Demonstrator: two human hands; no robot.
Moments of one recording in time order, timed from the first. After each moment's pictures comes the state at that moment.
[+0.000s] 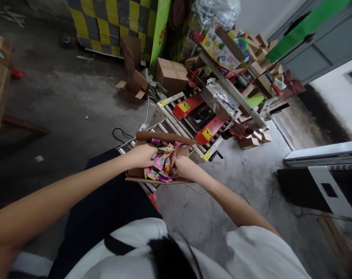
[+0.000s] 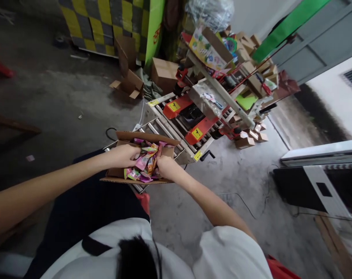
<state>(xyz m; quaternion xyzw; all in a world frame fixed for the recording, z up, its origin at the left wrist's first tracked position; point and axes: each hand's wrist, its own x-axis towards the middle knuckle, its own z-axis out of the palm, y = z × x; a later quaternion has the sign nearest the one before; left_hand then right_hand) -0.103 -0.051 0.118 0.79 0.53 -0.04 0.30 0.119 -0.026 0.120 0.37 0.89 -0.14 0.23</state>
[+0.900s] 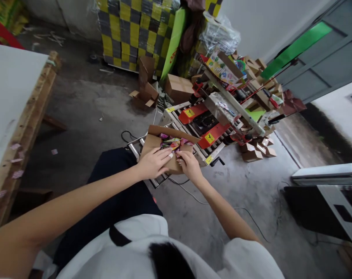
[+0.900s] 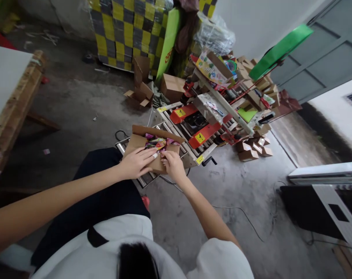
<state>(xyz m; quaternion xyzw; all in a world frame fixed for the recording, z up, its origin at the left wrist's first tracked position) -0.073 -0.125 0.067 0.87 0.46 0.18 0.01 0.153 -0.054 0.094 0.39 0.90 -0.16 -0.14</state>
